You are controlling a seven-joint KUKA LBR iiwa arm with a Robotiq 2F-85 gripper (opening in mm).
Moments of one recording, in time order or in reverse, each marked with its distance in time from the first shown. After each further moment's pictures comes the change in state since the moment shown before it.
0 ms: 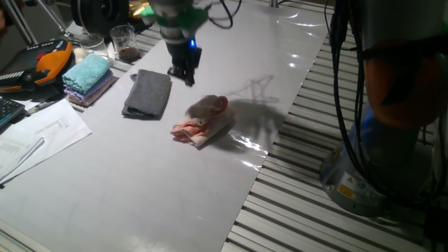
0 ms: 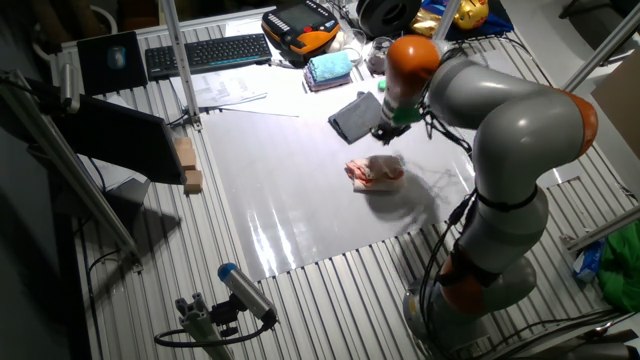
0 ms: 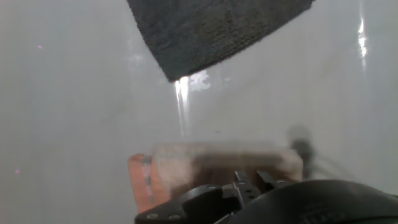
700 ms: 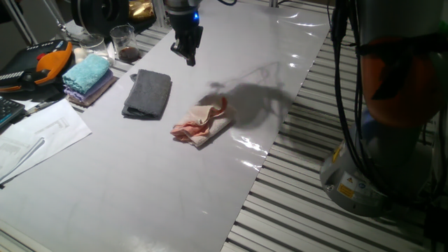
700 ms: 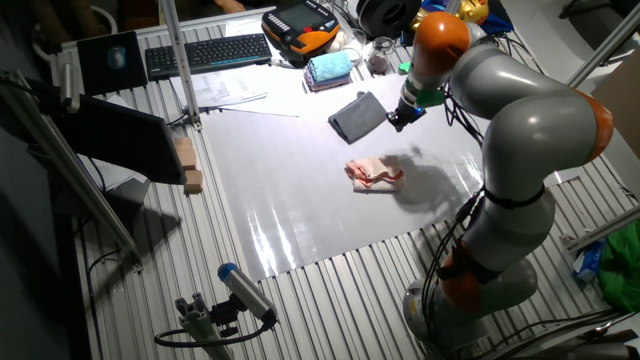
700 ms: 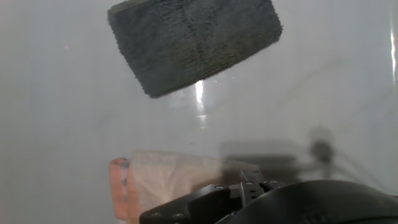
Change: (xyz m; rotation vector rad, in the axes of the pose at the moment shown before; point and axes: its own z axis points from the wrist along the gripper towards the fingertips) arm -0.010 -0.024 -0.022 -0.082 -0.033 -0.048
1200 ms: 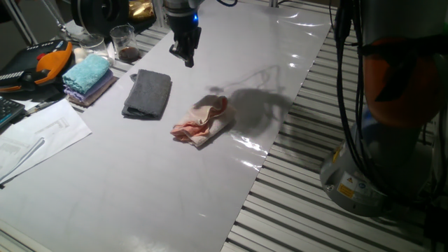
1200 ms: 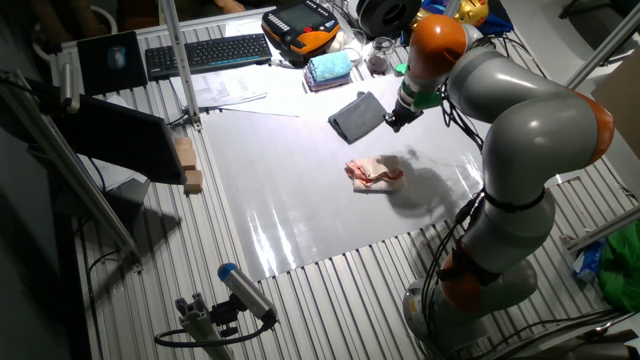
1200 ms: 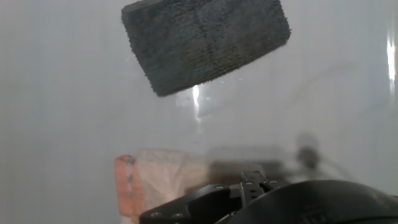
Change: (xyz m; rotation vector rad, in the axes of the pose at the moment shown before) arm 0.002 0.011 -0.002 0.025 0.006 -0.033
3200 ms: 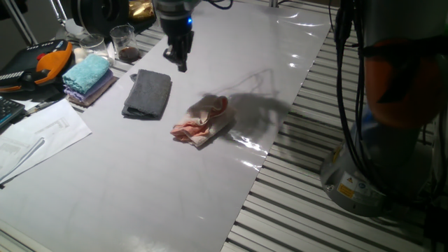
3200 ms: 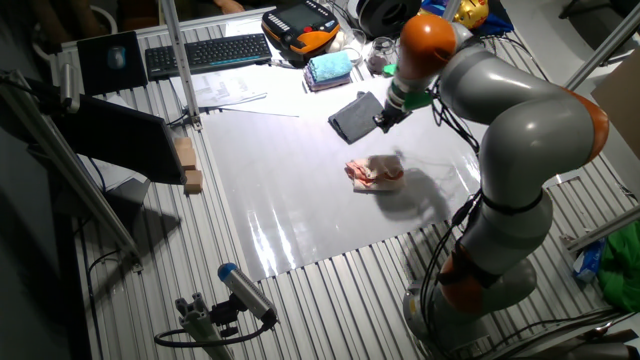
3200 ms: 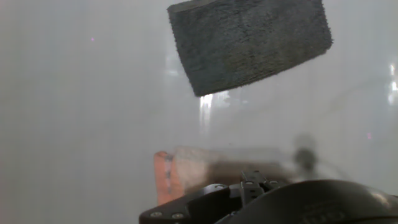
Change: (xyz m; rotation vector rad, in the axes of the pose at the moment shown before) arm -0.004 0.045 -0.008 -0.019 -0.005 -0.055
